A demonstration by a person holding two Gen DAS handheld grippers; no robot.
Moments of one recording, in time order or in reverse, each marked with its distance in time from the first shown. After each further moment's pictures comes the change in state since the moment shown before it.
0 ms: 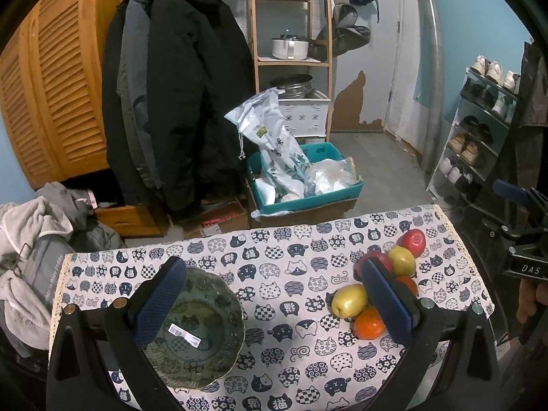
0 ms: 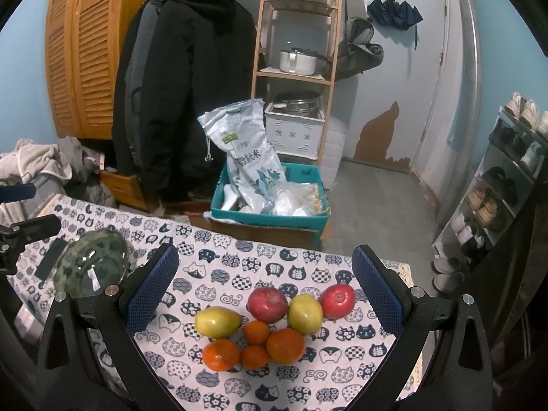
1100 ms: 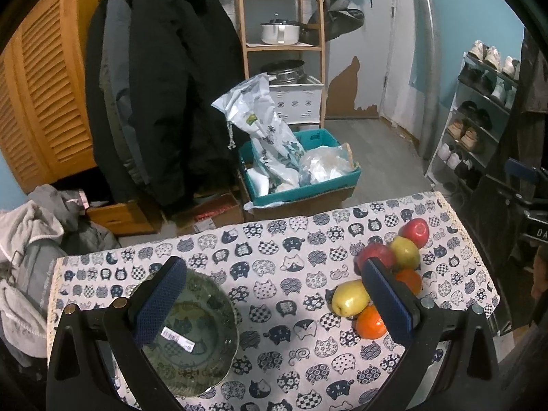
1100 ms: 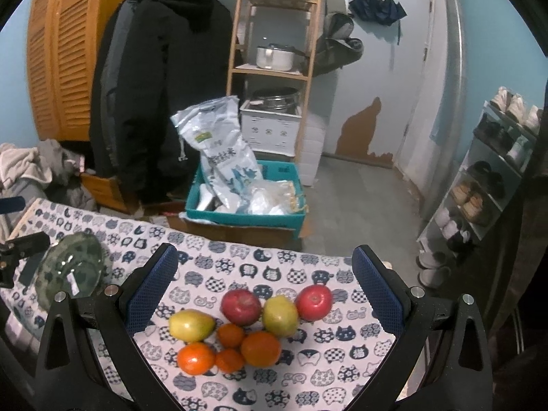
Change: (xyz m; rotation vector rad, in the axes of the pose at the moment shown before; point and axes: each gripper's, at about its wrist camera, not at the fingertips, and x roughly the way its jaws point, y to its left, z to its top) left arm 0.032 -0.007 0.005 0.032 0.049 -0.024; right arm 0.012 -0.033 0.007 0.029 0.022 -0.079
